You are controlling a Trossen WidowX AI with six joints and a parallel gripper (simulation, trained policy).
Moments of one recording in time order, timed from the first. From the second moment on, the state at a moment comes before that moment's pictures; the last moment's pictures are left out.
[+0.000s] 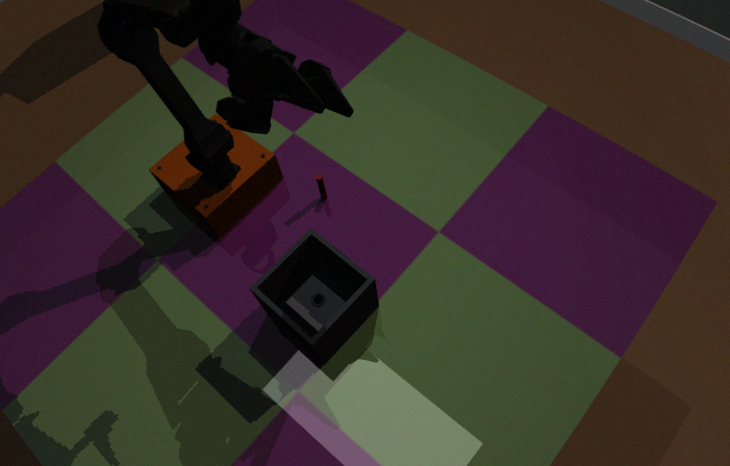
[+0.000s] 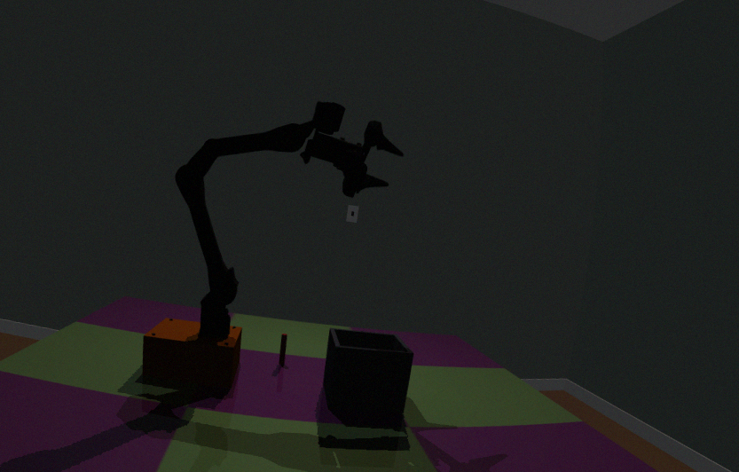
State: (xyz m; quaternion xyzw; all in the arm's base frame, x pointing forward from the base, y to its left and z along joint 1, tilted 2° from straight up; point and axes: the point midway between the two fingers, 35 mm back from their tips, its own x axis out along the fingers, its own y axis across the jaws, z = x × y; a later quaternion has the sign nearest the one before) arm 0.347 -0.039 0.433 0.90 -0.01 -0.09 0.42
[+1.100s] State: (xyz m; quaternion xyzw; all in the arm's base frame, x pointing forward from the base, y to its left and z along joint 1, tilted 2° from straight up) arm 0.284 0.110 0.246 0.80 0.34 -0.32 0.39
